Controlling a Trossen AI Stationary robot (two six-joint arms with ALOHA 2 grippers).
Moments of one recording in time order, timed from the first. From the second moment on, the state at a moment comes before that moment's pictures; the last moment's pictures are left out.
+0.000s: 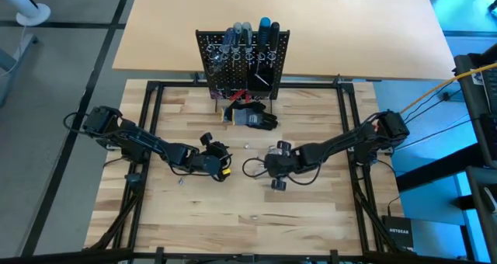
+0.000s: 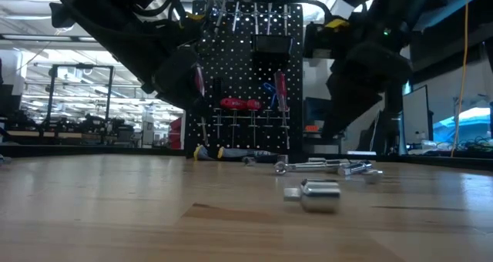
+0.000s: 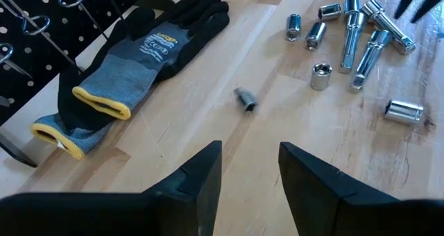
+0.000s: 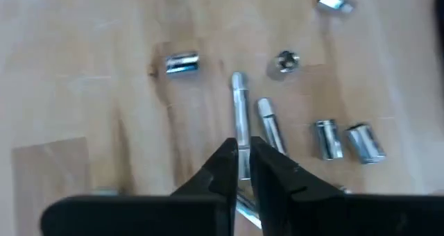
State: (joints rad) left arm -0.26 1.57 0.73 0.03 -0.71 -0.39; right arm 0.25 1.68 0.99 -0.42 0.26 0.34
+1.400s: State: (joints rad) left arm -0.26 1.57 0.73 0.04 -0.63 -0.39; right arm 0.45 1.70 0.95 -0.62 0.04 0.53
